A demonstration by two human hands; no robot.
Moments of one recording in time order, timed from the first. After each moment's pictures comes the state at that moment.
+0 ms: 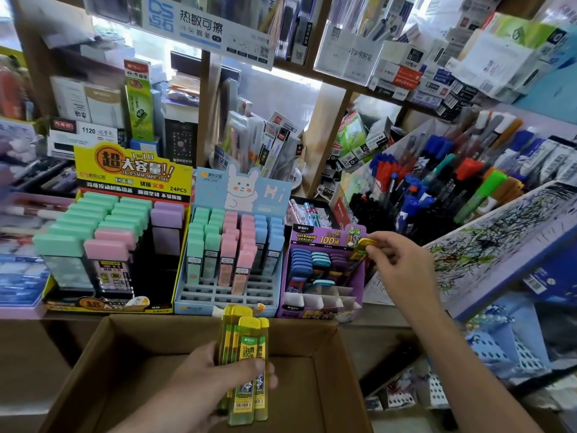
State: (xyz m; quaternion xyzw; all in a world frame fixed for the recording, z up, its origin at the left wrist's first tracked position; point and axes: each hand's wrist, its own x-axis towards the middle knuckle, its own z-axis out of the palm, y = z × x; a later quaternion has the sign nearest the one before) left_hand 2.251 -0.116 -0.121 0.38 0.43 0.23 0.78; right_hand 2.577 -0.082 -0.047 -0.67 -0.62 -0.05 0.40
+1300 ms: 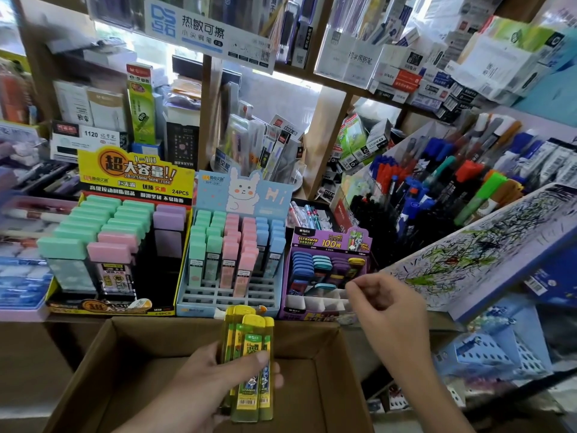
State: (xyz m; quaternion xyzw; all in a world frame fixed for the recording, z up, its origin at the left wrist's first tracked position) left_hand 2.253 -0.118 -0.110 0.35 0.43 0.24 0.80; right_hand 2.504 -0.143 -0.058 -0.68 -0.55 0.09 0.48
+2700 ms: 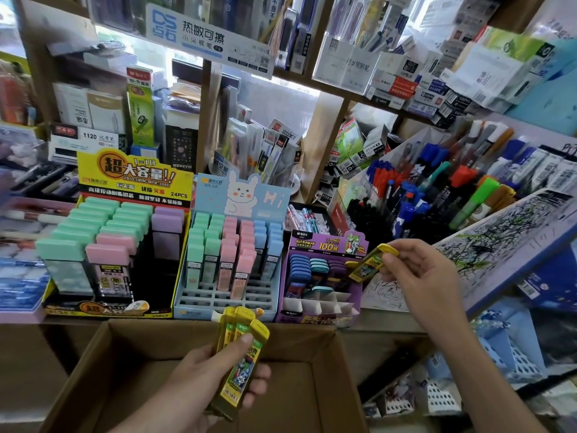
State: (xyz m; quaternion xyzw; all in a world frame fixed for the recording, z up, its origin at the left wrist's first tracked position) left_hand 2.252 -0.120 -0.101 0.27 0.42 0.27 0.82; right_hand 2.572 -0.119 -0.025 -0.63 -0.58 0.10 0.51
